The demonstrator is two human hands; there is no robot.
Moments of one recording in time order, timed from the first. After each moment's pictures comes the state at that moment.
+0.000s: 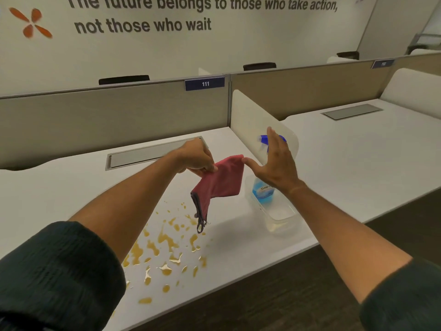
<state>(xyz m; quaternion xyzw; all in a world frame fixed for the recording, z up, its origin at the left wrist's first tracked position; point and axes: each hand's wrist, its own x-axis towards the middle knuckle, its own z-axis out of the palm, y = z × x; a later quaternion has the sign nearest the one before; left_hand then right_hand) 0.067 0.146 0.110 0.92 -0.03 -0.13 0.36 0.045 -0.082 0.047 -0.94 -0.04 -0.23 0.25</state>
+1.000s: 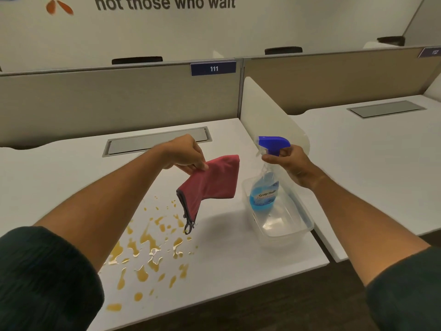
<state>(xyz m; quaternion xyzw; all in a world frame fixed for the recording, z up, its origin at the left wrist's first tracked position) 0.113 0.128 0.091 0.92 0.02 -0.17 0.36 0.135 -0.163 0.021 -0.77 -0.01 0.04 0.64</state>
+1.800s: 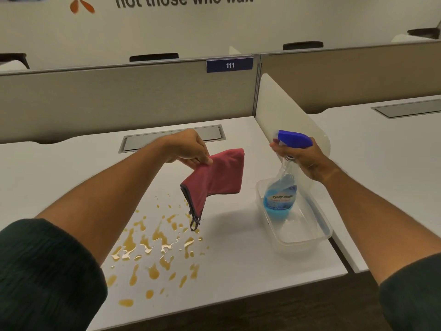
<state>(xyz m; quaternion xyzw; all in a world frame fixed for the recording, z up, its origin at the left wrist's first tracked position) 0.120 0.151 0.100 0.91 0.04 -0.18 0.38 0.163 -0.152 0.026 -0.71 -0.03 0.04 0.70</state>
